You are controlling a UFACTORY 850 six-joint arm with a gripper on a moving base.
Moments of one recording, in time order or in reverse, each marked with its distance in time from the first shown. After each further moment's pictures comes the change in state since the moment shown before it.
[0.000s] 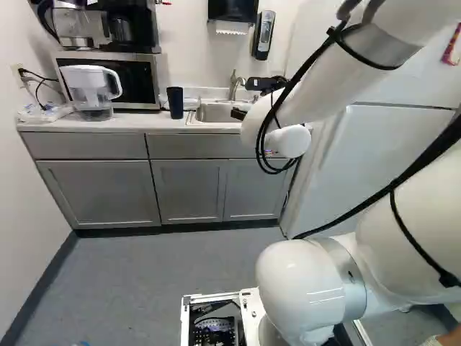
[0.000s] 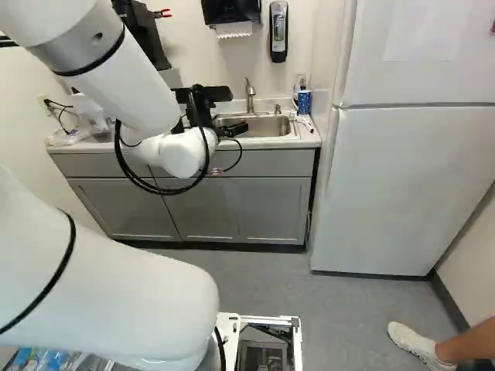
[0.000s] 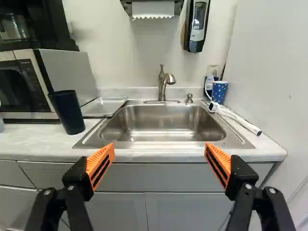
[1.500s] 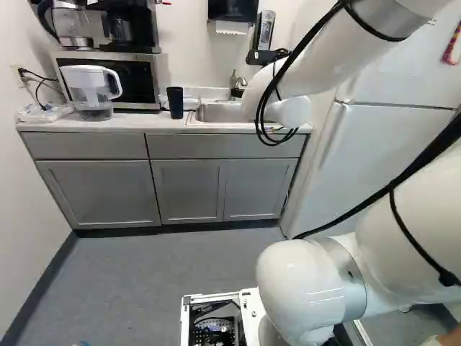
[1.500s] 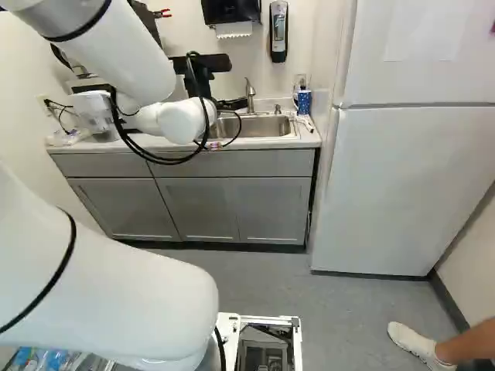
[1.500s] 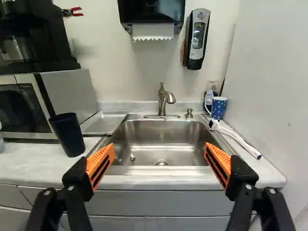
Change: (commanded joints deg) arm 0.0 -0.3 -9.6 0.0 -7.0 0.0
